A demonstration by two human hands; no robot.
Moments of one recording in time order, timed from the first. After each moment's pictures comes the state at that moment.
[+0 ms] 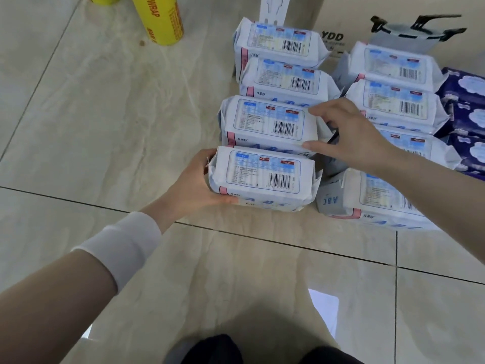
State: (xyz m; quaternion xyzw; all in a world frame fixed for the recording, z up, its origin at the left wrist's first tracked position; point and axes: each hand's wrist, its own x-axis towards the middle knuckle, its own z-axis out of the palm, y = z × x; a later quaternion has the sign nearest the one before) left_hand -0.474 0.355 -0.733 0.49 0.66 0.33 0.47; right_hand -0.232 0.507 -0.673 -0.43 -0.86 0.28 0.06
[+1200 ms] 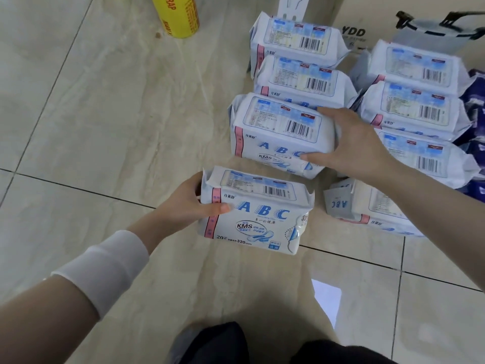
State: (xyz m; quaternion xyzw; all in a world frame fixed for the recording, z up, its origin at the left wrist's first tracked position) left_hand -0.484 0.312 -0.707 0.32 0.65 0.33 0.61; right_hand -0.251 0.494 -0.665 -0.48 -0.82 0.31 0.05
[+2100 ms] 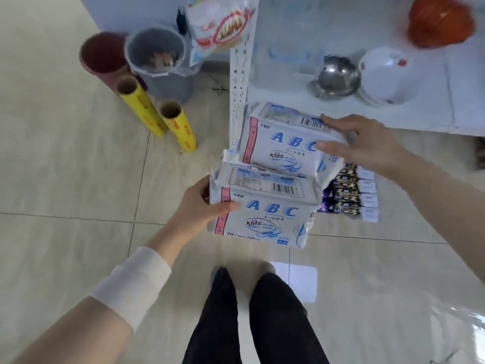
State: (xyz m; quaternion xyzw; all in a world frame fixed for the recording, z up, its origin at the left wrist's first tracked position) left_hand -0.452 0.348 -0.071 0.37 0.60 0.39 0.59; right_hand -0.198 0.500 0.016 -0.59 -0.72 0.36 0.03
